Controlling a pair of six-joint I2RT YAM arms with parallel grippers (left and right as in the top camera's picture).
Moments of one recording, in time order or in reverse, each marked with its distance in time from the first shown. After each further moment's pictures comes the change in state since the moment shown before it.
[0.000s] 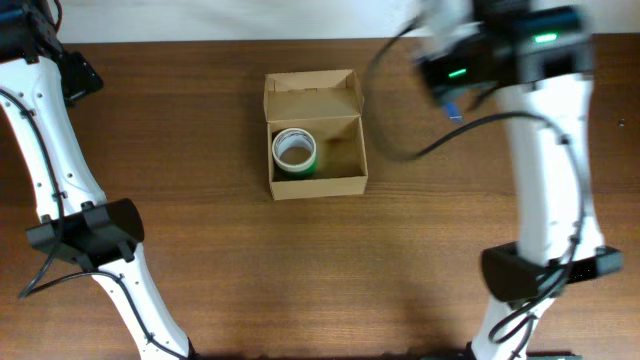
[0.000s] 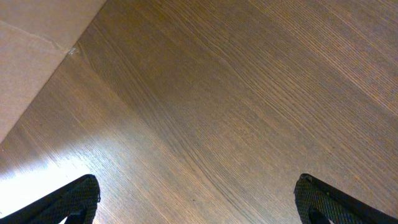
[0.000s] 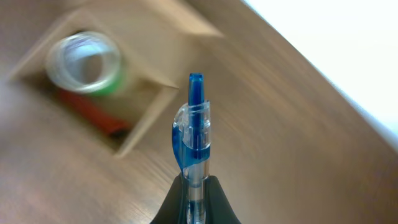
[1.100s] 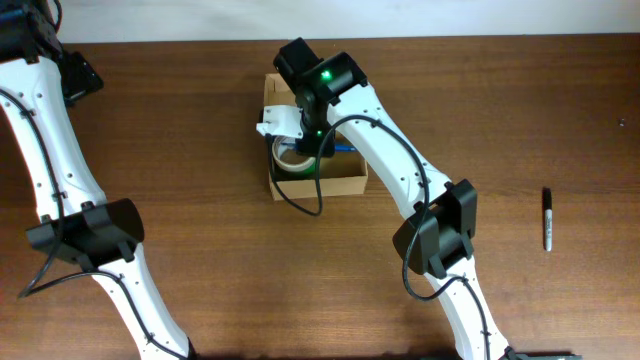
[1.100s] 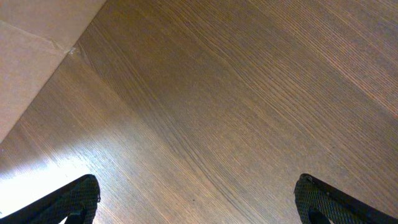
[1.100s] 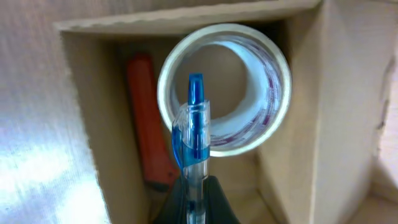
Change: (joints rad) left arm 0.000 0.000 0.000 0.000 0.000 0.000; right arm 0.291 0.408 -0.042 0.100 -0.016 -0.445
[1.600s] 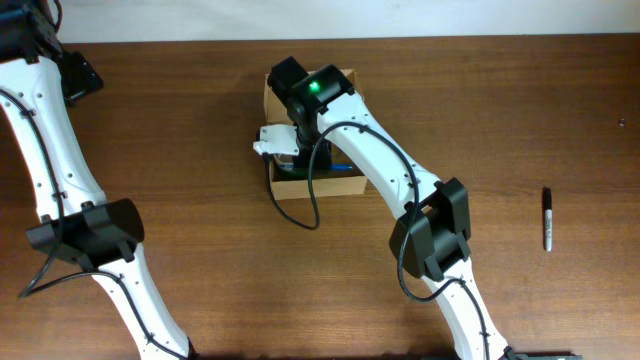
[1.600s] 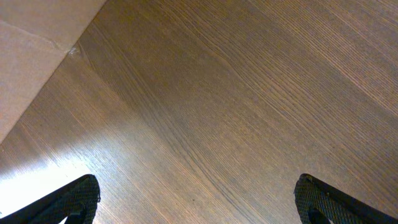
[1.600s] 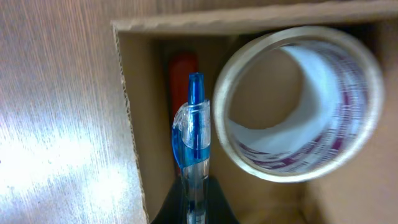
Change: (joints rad) left arm 0.000 0.000 0.000 0.000 0.000 0.000; right arm 0.028 0.000 -0.097 -0.014 -0.029 -0.008
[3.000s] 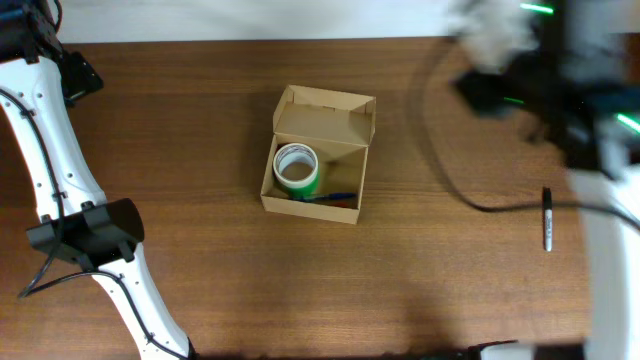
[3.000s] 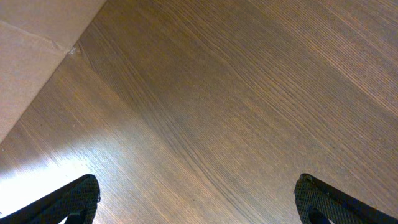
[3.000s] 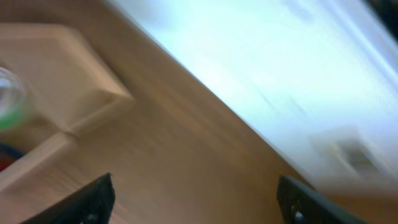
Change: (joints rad) left arm 0.000 0.000 0.000 0.000 0.000 0.000; right arm -0.545 -0.900 -0.373 0.325 0.153 0.345
